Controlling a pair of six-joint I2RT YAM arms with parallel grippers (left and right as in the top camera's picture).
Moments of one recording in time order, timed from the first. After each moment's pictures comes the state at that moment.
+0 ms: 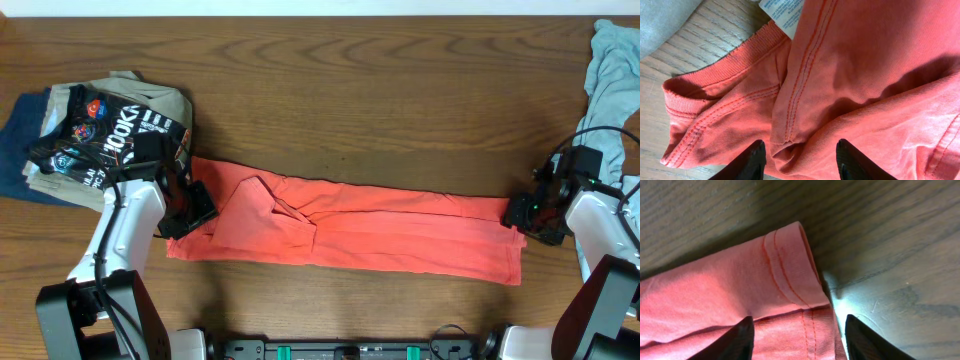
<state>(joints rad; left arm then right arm) 0.16 1.53 0.90 -0.87 0.15 -0.35 -0.37 1.55 0.82 -0.71 -0.07 0.09</state>
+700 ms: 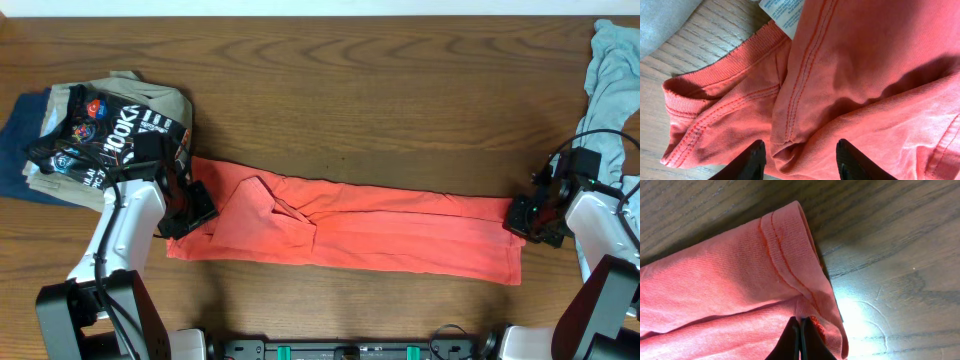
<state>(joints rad) 0.16 1.53 0.90 -0.87 0.15 -0.35 -0.37 1.55 0.82 -0.74 -0.08 0.10</state>
